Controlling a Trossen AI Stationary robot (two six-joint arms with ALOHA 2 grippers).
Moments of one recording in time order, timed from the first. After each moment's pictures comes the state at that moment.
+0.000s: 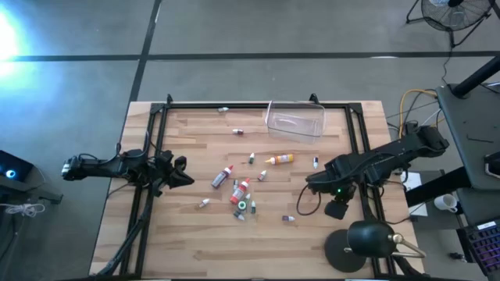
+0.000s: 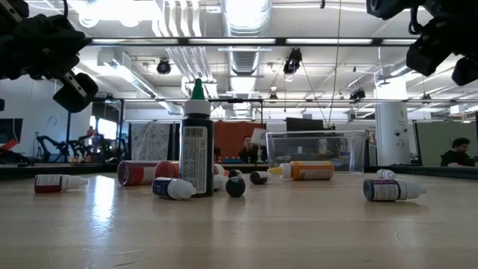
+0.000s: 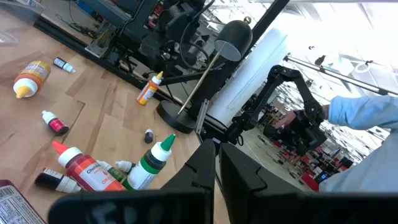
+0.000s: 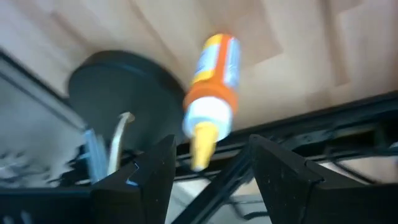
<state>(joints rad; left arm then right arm) -0.06 0.04 0.01 0.05 0.23 -0.68 0.29 1.37 0.96 -1.32 -0.44 0.79</state>
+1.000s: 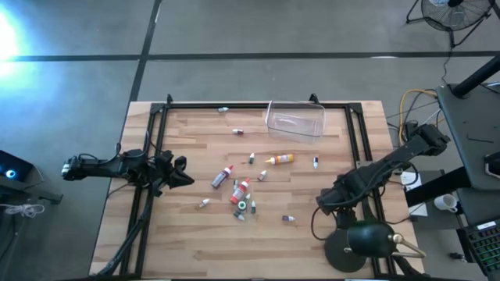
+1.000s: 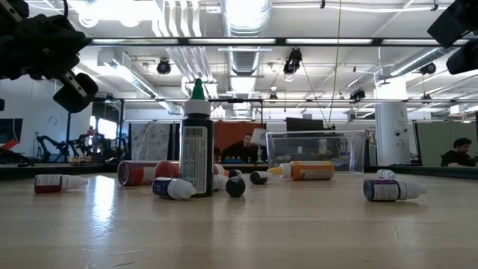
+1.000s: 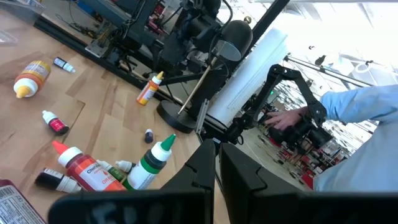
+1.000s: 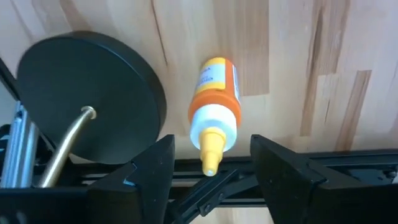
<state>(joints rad) -0.06 0.04 0.01 0.05 0.23 -0.68 0.52 1.34 0.98 -1.26 -0.26 0.70</state>
